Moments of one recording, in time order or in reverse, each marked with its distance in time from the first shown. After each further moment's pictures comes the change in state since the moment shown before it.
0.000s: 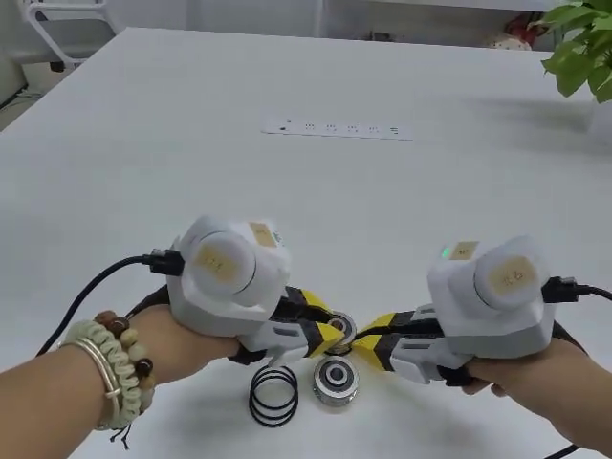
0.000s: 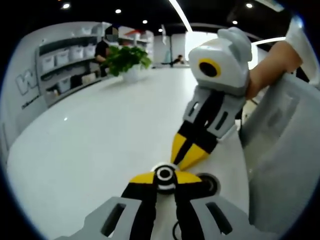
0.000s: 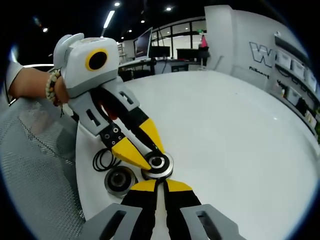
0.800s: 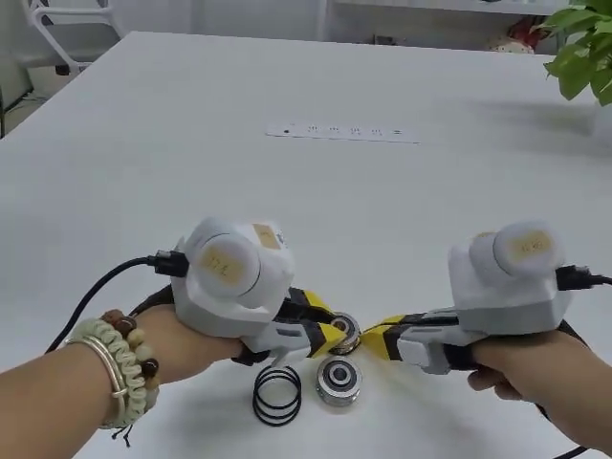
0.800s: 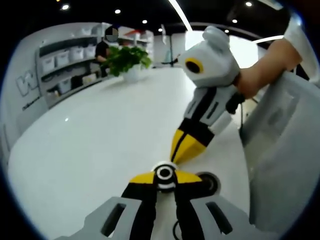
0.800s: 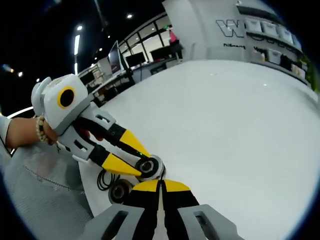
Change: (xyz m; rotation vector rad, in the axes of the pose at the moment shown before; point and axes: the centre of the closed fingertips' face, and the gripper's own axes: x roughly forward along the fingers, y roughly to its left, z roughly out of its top) left arm -0.002 0.000 0.001 0.015 0.002 0.013; right arm -0.006 -0.010 0.002 0.364 -0.053 0.016
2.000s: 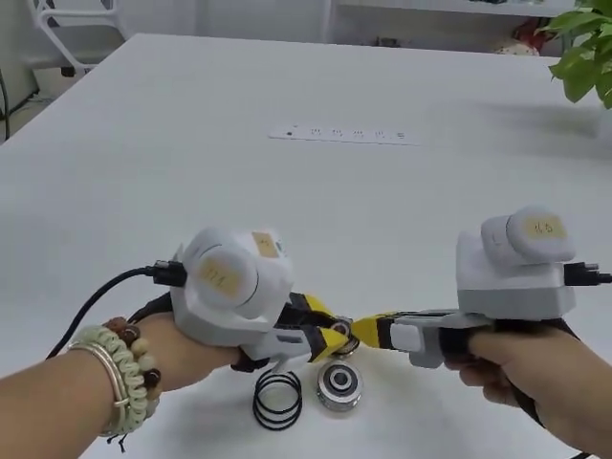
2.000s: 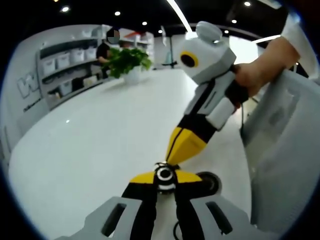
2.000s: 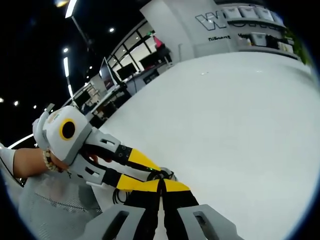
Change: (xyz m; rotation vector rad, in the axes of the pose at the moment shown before) left arm 0.000 0.000 0.000 0.009 -0.017 0.010; right arm 0.000 0.016 0.018 0.164 -0.054 0.035
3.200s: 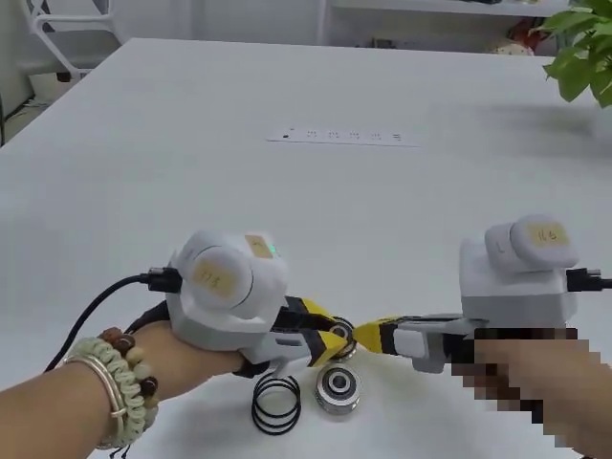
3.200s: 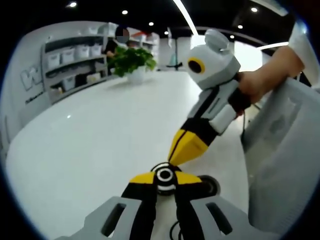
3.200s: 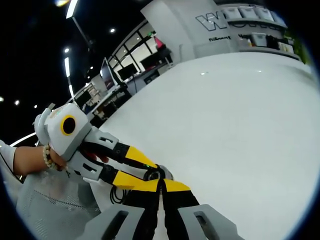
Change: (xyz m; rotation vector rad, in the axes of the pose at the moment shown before) left arm 0.001 0.001 0.000 -0.060 -0.012 0.007; right arm -0.003 -0.004 -0.005 -0.013 -0.007 0.004
